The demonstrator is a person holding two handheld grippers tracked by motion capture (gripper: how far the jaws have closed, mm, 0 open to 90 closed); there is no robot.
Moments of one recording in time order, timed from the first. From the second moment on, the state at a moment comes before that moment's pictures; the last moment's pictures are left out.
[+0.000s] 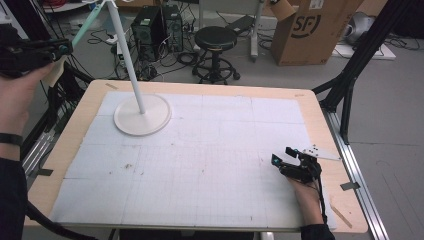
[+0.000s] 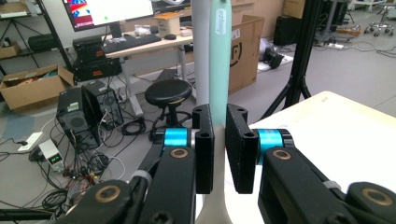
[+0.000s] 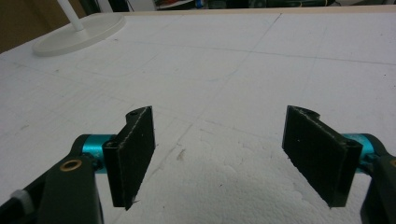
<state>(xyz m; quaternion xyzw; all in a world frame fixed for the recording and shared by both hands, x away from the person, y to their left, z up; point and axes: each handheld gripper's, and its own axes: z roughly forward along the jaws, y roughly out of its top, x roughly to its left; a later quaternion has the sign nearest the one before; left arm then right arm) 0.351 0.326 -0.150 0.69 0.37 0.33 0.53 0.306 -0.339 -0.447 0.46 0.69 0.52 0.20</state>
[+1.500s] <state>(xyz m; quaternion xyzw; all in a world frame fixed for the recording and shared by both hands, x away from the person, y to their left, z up) 0.311 0.293 -0.418 0.74 0.33 0.19 0.55 0.306 -0.338 -0.447 0.46 0.69 0.52 0.19</state>
